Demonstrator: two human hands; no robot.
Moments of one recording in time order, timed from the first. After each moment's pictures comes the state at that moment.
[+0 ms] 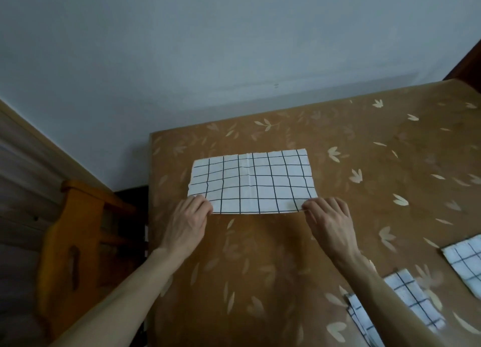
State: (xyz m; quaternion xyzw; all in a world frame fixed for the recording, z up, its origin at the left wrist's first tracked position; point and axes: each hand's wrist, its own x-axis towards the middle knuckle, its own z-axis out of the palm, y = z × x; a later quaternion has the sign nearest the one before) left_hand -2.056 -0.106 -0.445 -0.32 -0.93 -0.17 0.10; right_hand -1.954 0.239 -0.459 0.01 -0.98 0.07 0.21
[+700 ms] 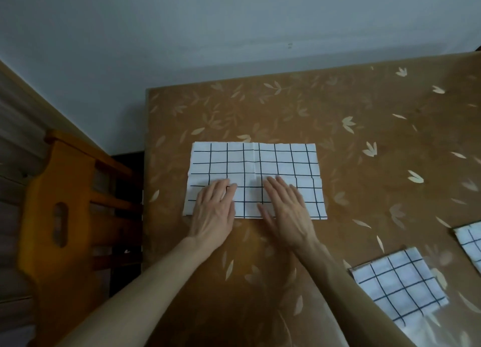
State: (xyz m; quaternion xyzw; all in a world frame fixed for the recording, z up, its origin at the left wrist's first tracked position) left_hand -2.007 -0.068 -0.517 -0.25 -0.96 -0.14 0.01; right_hand -1.957 0.146 -0.519 0.03 -0.99 0.15 0.06
